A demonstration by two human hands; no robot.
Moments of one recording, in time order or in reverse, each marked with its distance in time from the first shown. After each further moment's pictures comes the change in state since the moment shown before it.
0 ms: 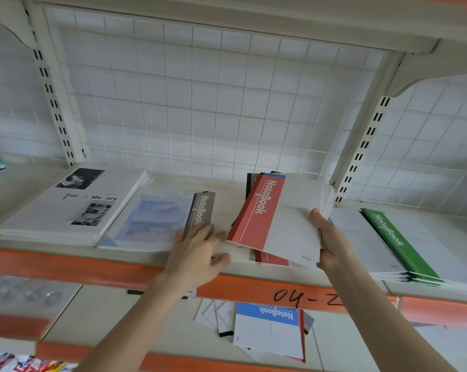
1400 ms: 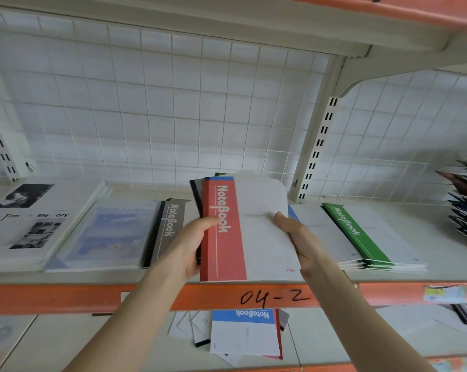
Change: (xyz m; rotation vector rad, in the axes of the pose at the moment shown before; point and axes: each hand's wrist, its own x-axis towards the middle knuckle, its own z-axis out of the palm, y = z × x) left_hand 0.025 0.072 -0.049 -1.629 -0.234 -0.510; right_hand -0.007 -0.013 -0.019 -0.141 -0.134 0.048
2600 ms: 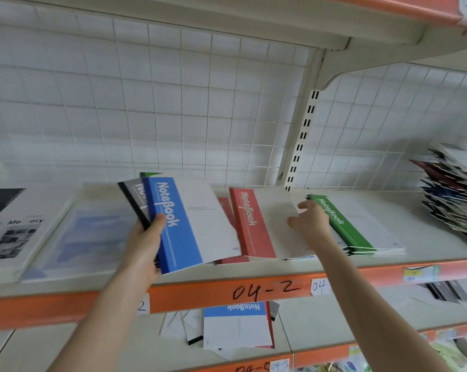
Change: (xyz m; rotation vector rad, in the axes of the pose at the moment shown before) left_hand 0.010 -0.009 -0.037 -0.150 0.375 0.161; right_hand 0.009 -0.026 -0.031 -1.056 0.699 -0.255
